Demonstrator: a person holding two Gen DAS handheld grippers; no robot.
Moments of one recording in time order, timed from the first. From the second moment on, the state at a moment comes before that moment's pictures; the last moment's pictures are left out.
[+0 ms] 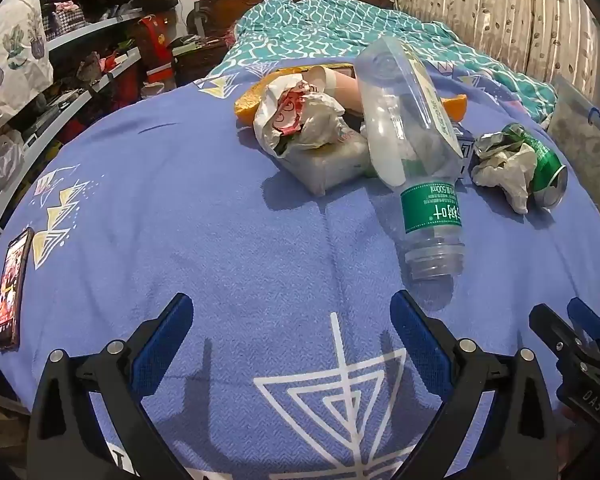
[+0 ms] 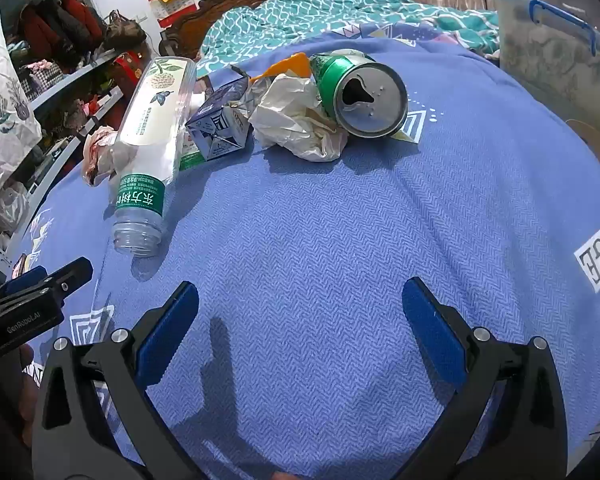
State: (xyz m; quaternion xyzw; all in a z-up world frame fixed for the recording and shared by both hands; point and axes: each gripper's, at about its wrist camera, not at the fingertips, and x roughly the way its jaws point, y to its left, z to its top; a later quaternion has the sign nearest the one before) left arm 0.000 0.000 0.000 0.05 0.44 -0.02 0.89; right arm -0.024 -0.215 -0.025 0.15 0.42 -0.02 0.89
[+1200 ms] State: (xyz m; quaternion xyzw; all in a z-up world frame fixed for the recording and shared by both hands) left arm 0.004 0.012 -0.011 0.03 0.46 -0.01 0.89; right arm -0.024 -0.212 -0.024 0.16 0.42 -0.02 0.90
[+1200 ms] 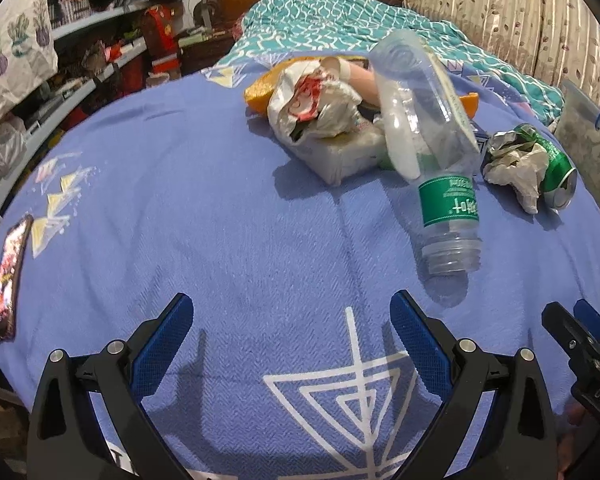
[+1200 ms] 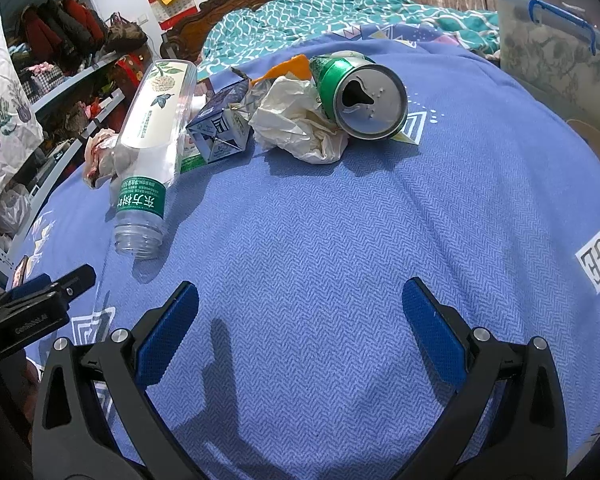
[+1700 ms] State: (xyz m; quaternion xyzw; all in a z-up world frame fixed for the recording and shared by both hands) left arm -0.020 0.000 -0.018 0.05 0.45 -0.10 0.89; right arm -0.021 -0.233 -0.001 0.13 0.37 -0.02 0.92
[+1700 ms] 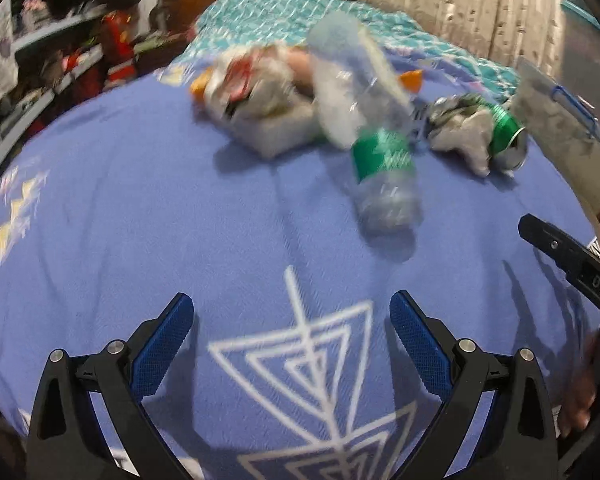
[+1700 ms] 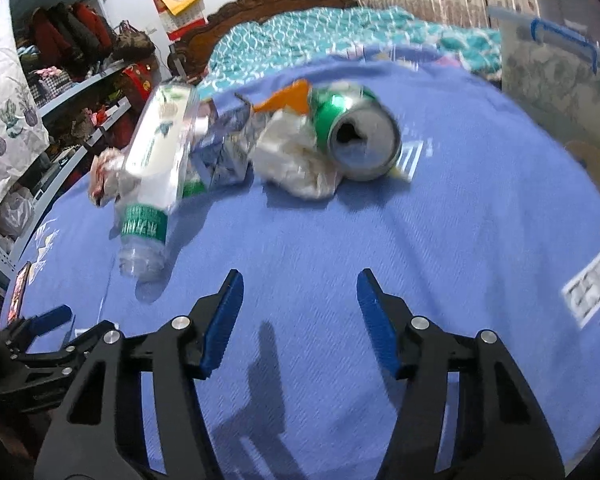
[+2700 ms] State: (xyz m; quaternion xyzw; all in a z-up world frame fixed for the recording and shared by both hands) left arm 0.016 -0.039 -0.001 0.06 0.43 -0.20 0.88; right arm 0.021 -0.287 0.039 0.08 0.31 -0.06 0.95
